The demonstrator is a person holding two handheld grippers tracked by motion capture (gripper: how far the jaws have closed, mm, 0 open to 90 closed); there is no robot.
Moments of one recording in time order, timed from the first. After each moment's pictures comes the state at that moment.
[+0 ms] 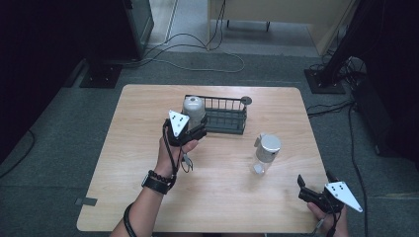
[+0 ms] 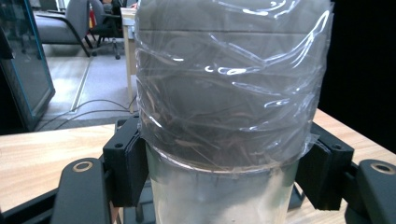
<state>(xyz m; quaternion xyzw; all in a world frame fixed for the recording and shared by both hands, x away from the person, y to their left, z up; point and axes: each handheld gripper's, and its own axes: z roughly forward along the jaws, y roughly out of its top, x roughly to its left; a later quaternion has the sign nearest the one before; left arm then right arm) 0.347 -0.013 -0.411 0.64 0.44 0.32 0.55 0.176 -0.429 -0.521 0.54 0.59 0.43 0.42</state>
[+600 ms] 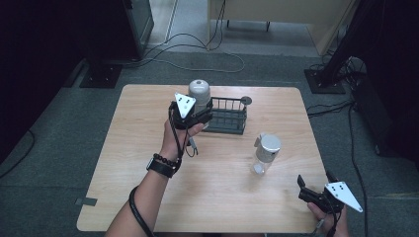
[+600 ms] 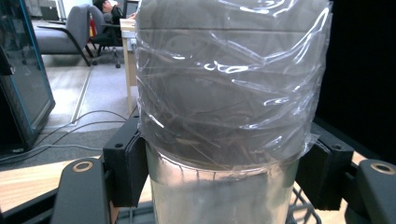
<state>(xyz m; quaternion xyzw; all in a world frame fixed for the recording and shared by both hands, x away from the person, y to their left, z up) 0.379 -0.028 -0.376 0.63 0.43 0.33 0.55 0.176 -0.429 -0.521 0.54 0.59 0.43 0.42</state>
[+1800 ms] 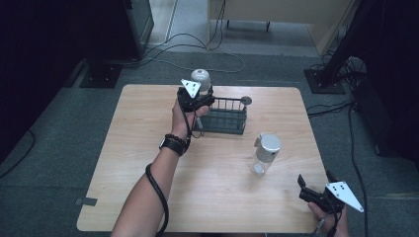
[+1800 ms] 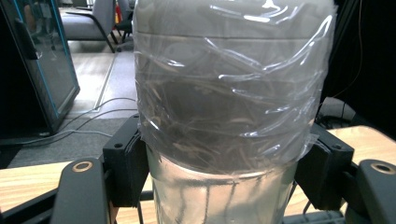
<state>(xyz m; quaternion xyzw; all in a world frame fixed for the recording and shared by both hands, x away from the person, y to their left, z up) 0.450 -0.045 -0.410 0.63 0.47 0.35 0.51 0.176 -0.431 -0.521 0.54 0.59 0.44 0.41</state>
